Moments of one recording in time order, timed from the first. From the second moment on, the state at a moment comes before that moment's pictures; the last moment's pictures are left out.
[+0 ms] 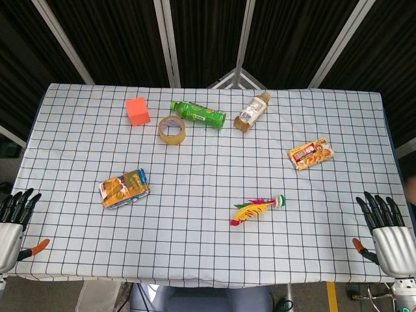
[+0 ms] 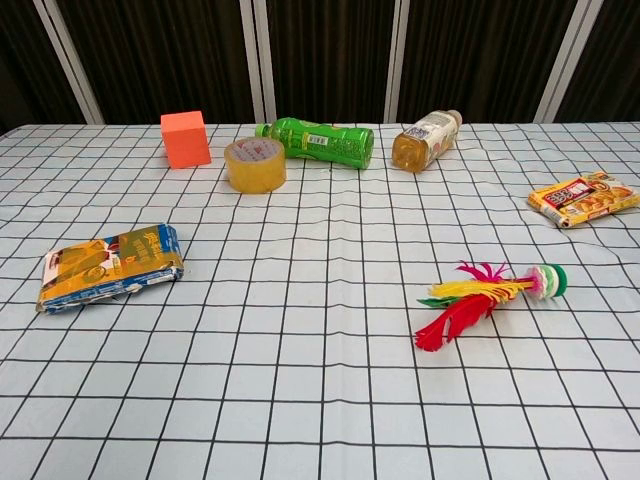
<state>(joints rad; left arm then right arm) -0.01 -1.16 0.02 -1.59 1.62 1.58 0.10 0.03 -1.09 0.01 -1.57 -1.65 1.57 -0.08</state>
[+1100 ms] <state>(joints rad) -0.02 -1.15 0.02 -1.60 1.63 1.57 0.08 0.28 -1.35 0.09 -1.78 -1.54 1.23 -0.06</state>
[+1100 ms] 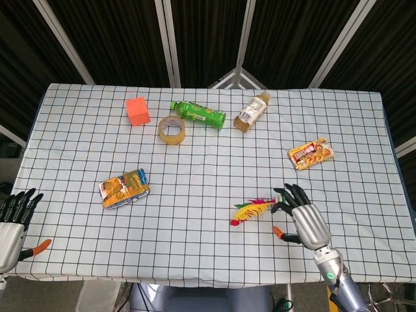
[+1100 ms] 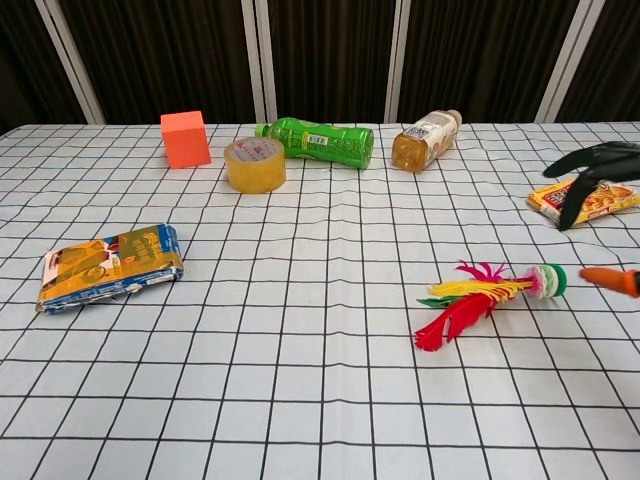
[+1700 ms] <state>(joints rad) -0.02 -1.14 0.02 -1.60 1.62 1.57 0.06 0.35 -1.64 0.12 -1.66 -1.42 1.18 -0.17</state>
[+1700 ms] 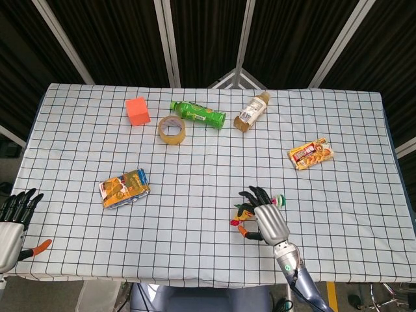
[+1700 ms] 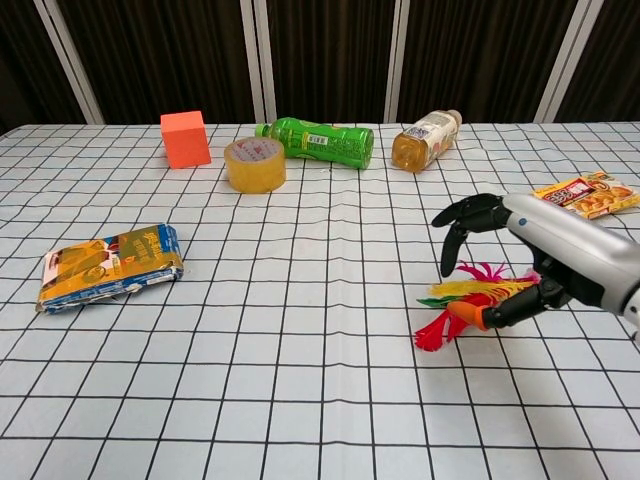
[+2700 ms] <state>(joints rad) -0.03 -1.13 0.02 -1.61 1.62 1.56 0.05 0.39 -1.74 0.14 -1.53 -1.36 1.17 -0.15</state>
